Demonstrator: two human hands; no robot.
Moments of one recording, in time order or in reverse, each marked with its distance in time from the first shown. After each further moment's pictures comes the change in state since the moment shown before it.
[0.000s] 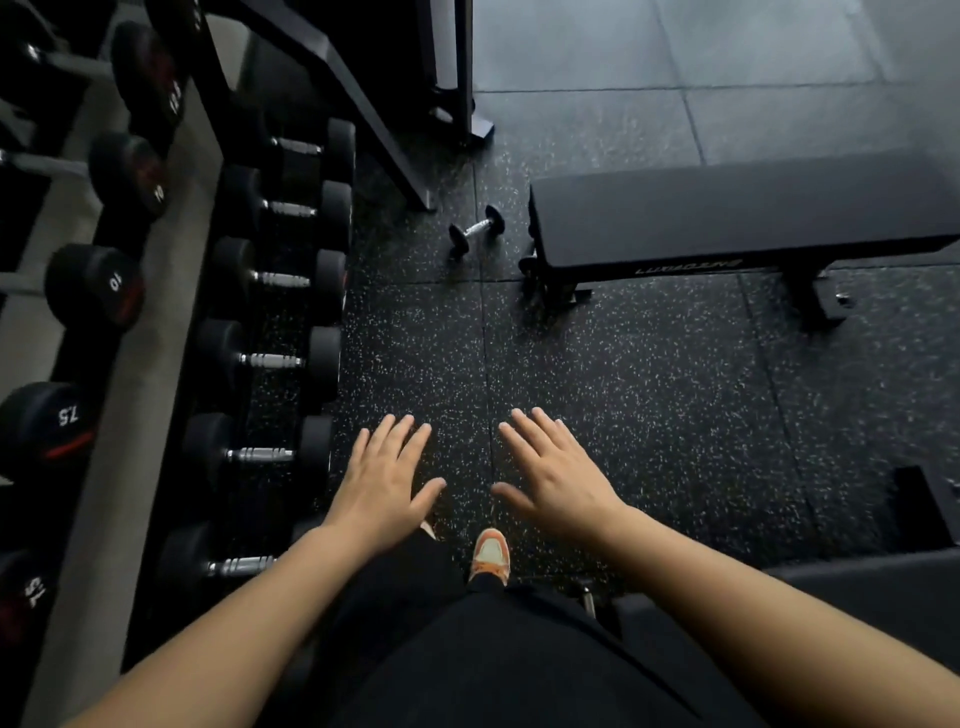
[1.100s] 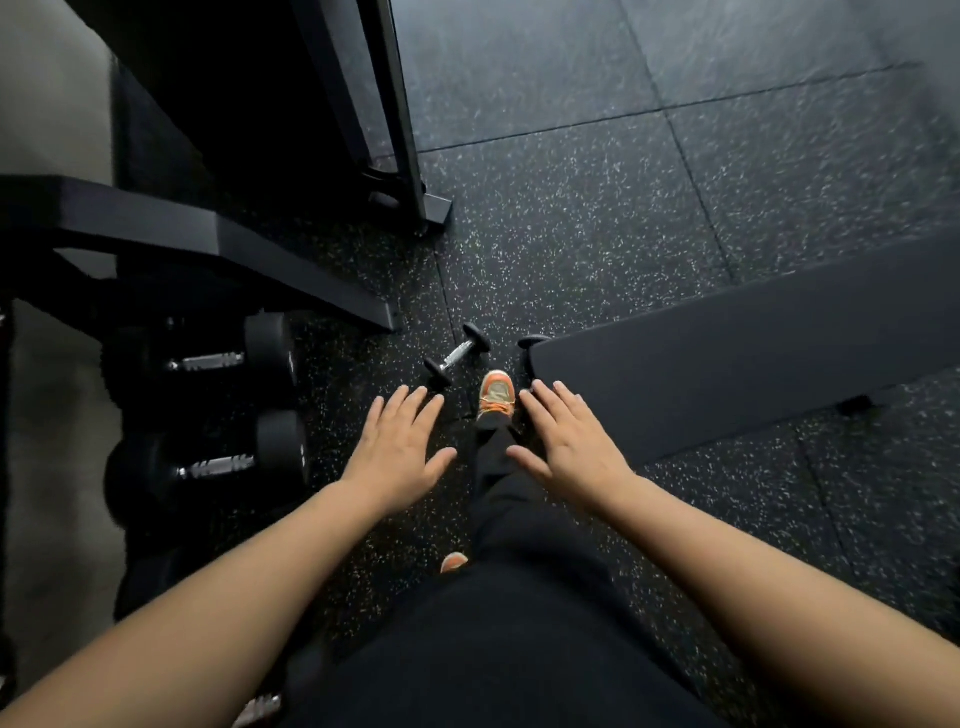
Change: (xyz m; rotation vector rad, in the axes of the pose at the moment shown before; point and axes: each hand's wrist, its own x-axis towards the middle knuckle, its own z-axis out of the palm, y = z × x) left_hand 0.650 -0.098 -0.191 0.123 -0.163 0.173; right_hand 0.537 0.257 -0.206 0.084 0.028 0.267
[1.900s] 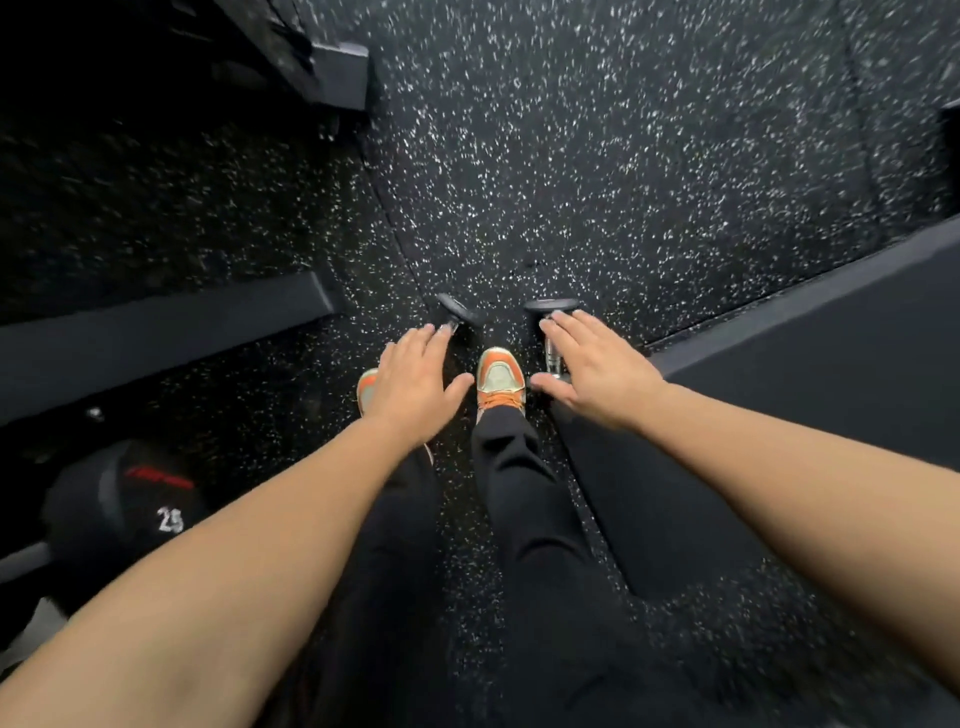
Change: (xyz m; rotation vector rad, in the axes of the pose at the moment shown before) left_hand 0.438 -0.090 0.131 -0.132 -0.282 -0.045; right_hand 0.366 0.230 0.113 0.104 -0.363 0.170
